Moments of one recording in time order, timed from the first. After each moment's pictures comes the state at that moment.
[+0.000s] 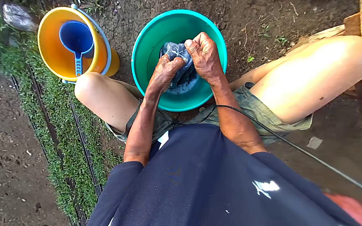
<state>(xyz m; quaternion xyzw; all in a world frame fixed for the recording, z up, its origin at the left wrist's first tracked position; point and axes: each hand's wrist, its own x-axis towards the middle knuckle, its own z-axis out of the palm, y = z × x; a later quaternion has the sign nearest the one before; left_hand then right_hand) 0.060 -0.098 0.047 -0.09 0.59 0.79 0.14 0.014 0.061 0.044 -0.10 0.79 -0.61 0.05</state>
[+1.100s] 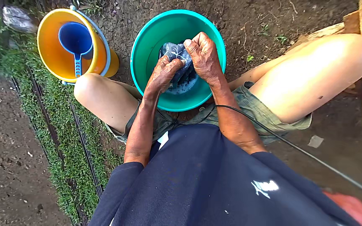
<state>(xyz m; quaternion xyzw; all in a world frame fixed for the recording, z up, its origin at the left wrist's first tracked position) 0.063 -0.100 0.044 -0.06 0.58 0.80 0.15 0.014 0.063 0.043 -0.09 0.79 -0.61 0.05</state>
